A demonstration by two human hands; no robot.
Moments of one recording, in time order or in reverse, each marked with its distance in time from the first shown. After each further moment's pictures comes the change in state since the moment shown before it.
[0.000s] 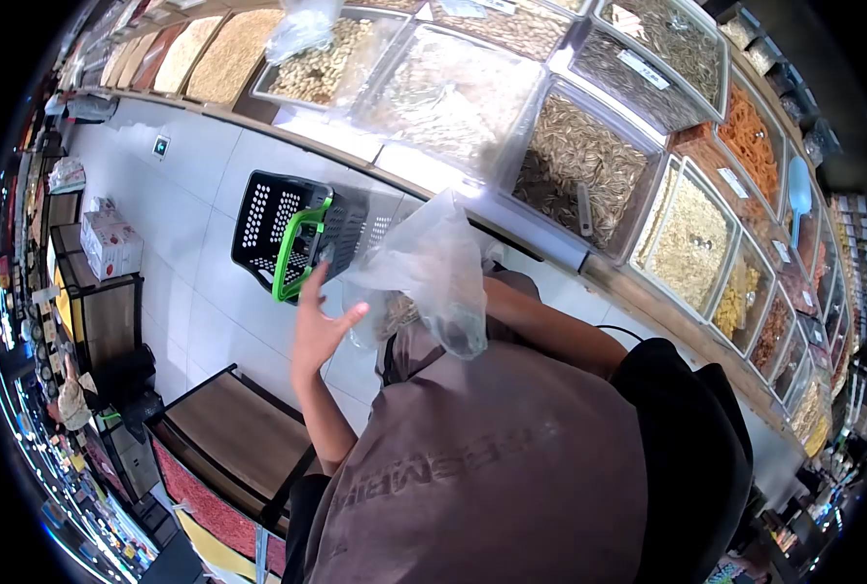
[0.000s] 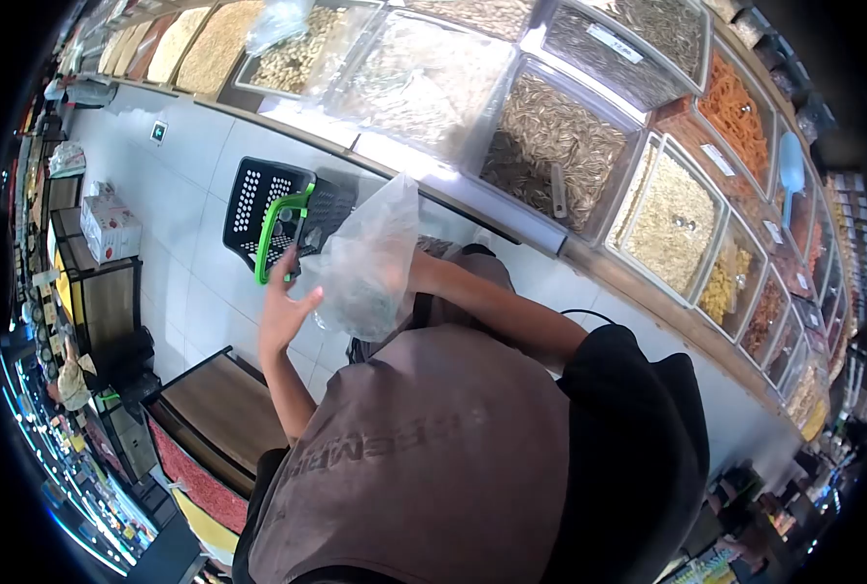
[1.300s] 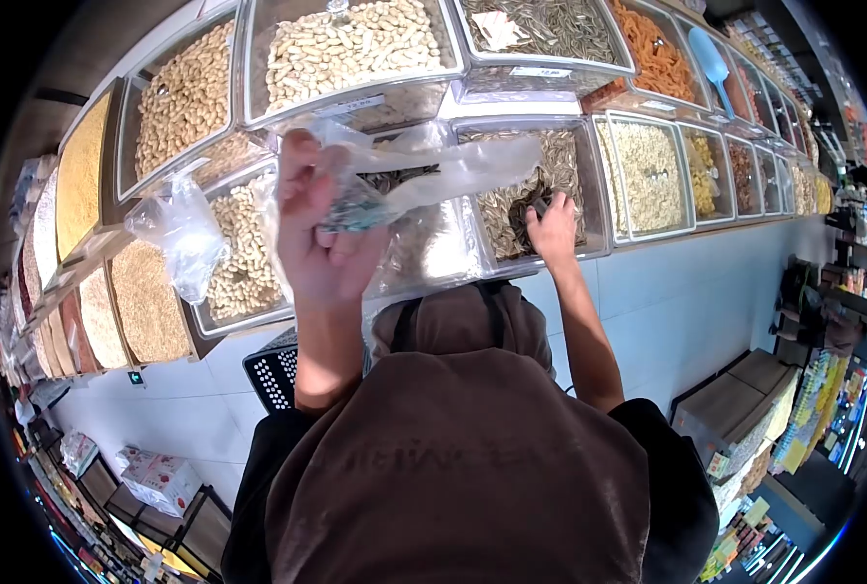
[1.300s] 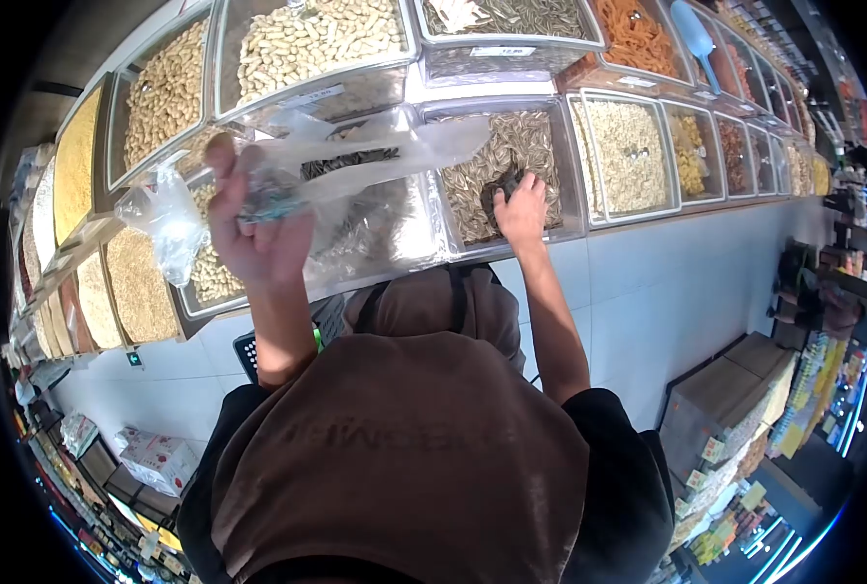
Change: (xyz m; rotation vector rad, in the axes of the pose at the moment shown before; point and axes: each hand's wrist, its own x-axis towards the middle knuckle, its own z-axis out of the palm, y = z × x) left_hand 0.349 0.250 0.104 -1.827 -1.325 0.157; right_hand -0.073 0.100 -0.168 -0.660 1.159 1.613
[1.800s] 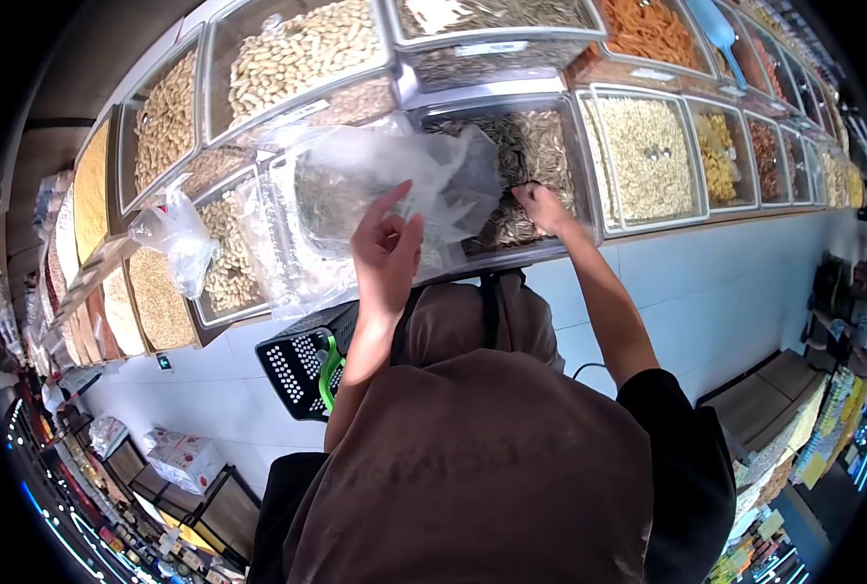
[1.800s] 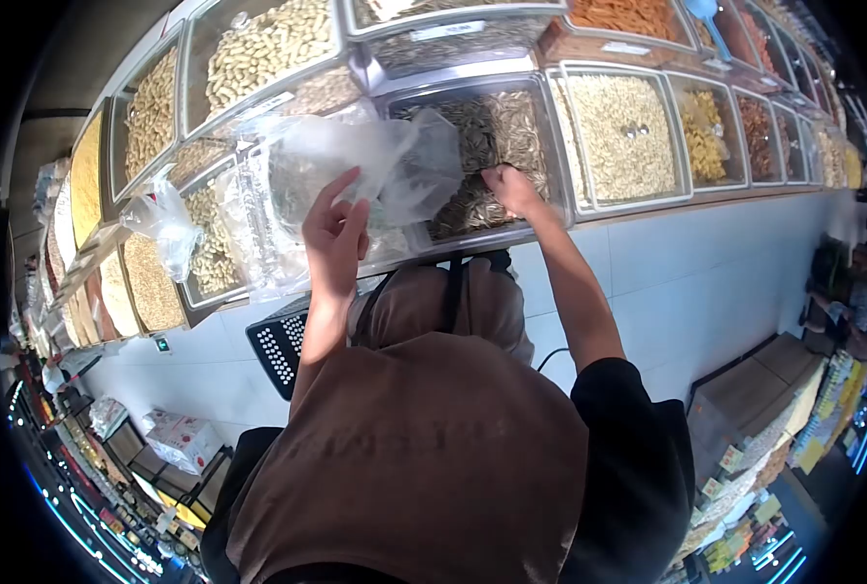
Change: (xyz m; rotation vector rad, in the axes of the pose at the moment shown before) left_hand -0.059 -0.141 -0.009 1.172 0.657 -0.357; right_hand 0.066 0.083 0.028 0.493 -0.677 -0.004
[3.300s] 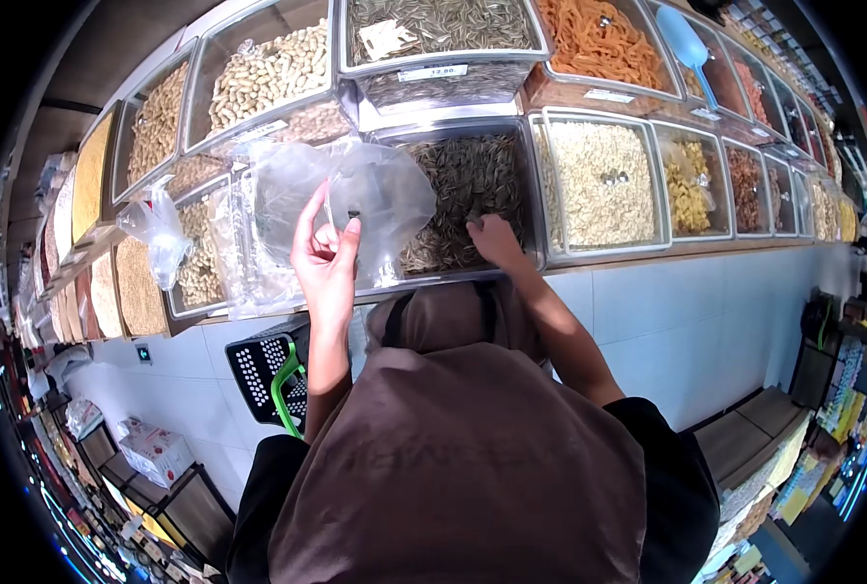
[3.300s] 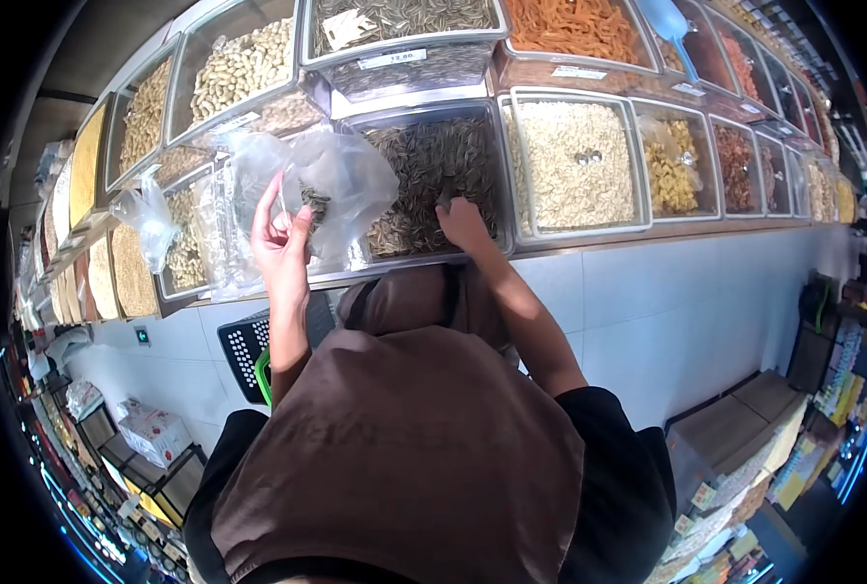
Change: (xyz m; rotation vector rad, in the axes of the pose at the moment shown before) left_hand -0.013 0.006 0.054 -0.029 0.243 0.148; right_hand -0.018 0.018 -0.003 -0.276 0.196 -0.233
